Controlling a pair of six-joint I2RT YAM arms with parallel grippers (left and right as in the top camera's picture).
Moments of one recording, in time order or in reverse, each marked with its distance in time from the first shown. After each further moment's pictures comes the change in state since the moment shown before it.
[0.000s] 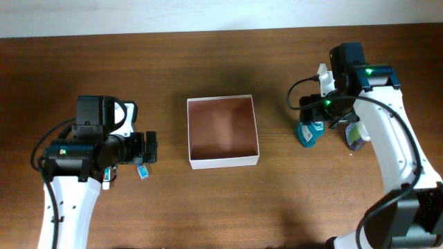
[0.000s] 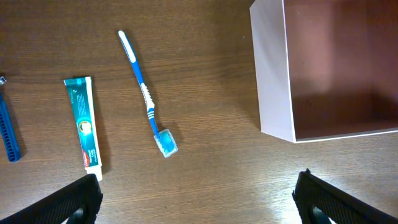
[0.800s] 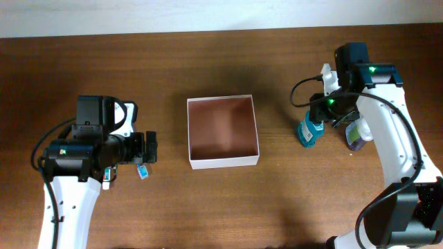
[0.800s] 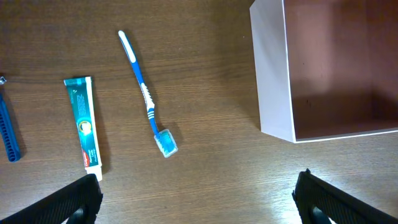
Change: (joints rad) left arm 0.000 0.000 0.000 0.000 0.000 0.000; right arm -0.021 0.014 0.000 0.011 -0.016 -0.018
